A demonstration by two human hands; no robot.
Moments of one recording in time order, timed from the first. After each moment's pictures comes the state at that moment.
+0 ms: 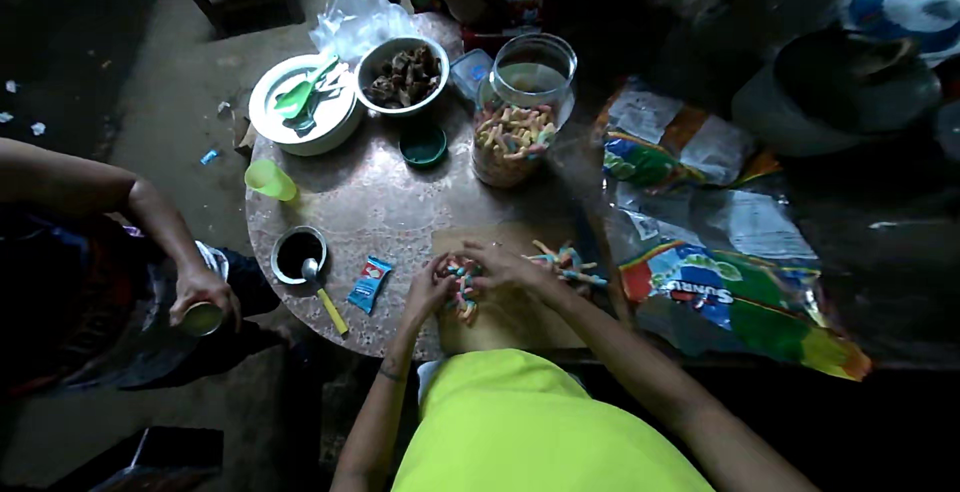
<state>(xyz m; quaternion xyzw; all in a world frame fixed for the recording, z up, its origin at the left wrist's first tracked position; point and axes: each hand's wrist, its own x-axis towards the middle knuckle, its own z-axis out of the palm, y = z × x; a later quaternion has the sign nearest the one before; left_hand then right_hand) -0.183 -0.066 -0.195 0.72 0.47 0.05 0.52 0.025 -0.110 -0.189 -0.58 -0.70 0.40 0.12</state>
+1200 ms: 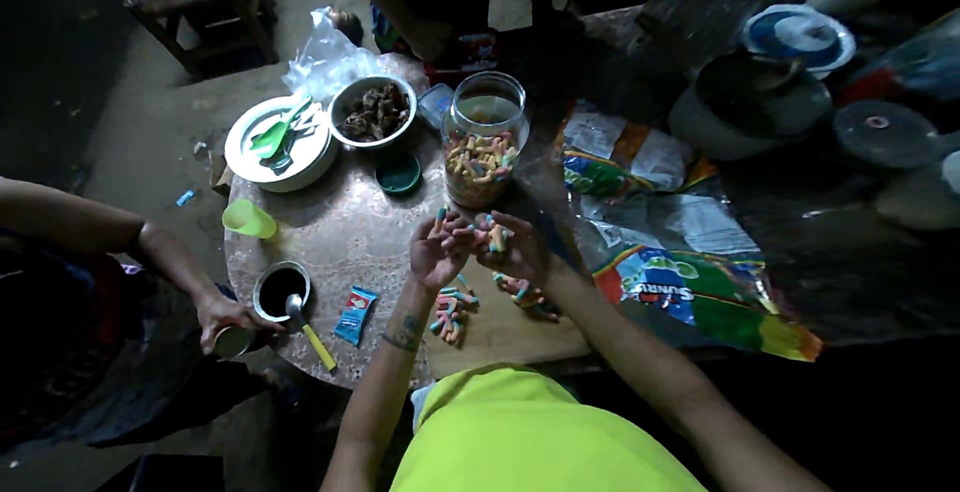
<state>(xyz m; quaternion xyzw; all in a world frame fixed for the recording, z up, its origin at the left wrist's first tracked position) -0.093 -0.026 -0.125 0.02 0.00 0.20 0.98 0.058 -0.118 -0.118 -0.26 -0.20 0.72 0.61</state>
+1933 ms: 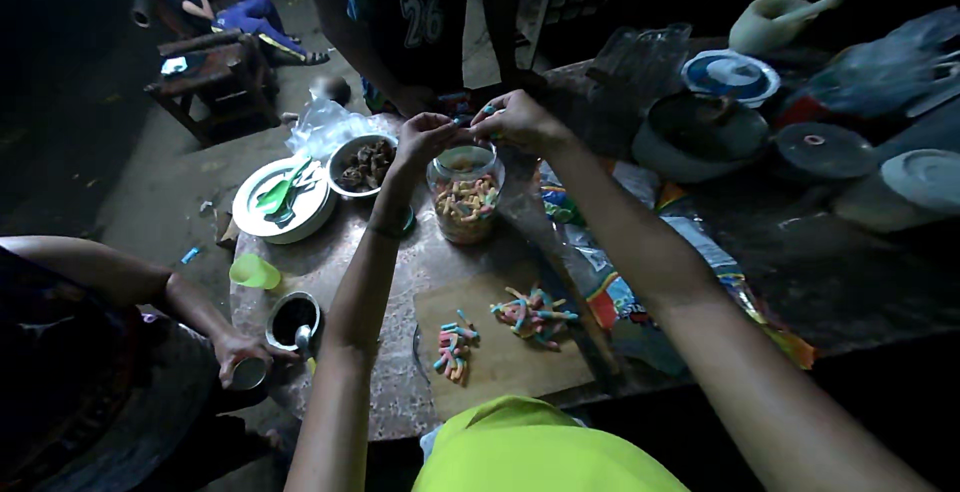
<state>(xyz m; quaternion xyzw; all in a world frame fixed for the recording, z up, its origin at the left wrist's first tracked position) 0.022 0.110 0.018 0.63 0.26 0.29 0.67 0.176 0.000 0.040 -0.67 -0.40 0.36 0.51</state>
